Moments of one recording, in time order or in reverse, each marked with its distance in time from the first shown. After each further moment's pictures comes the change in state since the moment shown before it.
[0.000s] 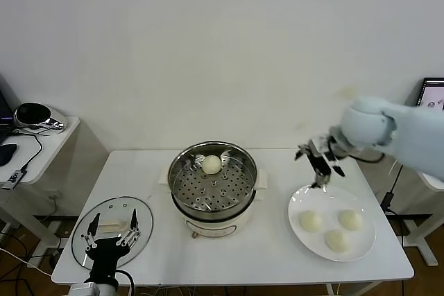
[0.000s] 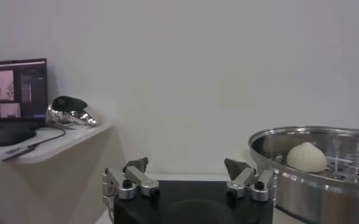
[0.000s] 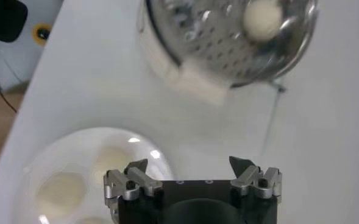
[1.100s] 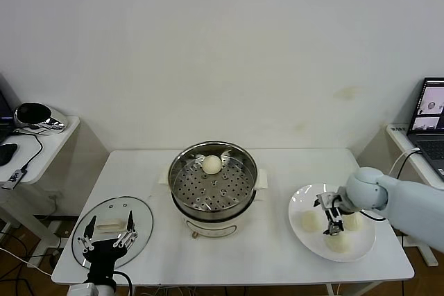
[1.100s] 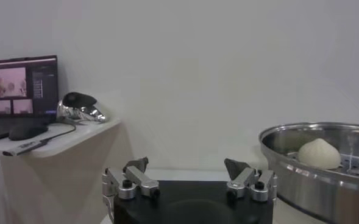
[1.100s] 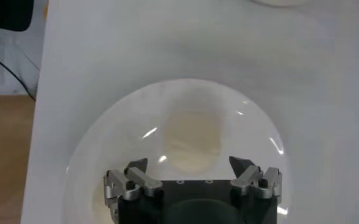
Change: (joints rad) left arm 0.001 -0.023 -0.012 0.012 0.009 0.001 -0.002; right arm -0.712 -0.028 0.464 -0.164 -0.285 -0.024 0.059
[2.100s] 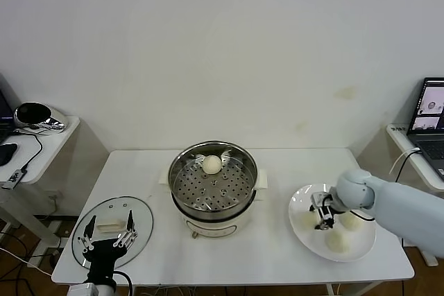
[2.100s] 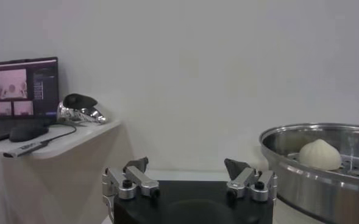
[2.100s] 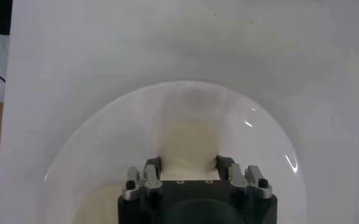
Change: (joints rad) left arm -0.001 0.002 0.002 -0.001 0.005 -0.002 0.000; right arm -0.028 0.052 0.066 -0.058 0.008 -0.014 -0.034
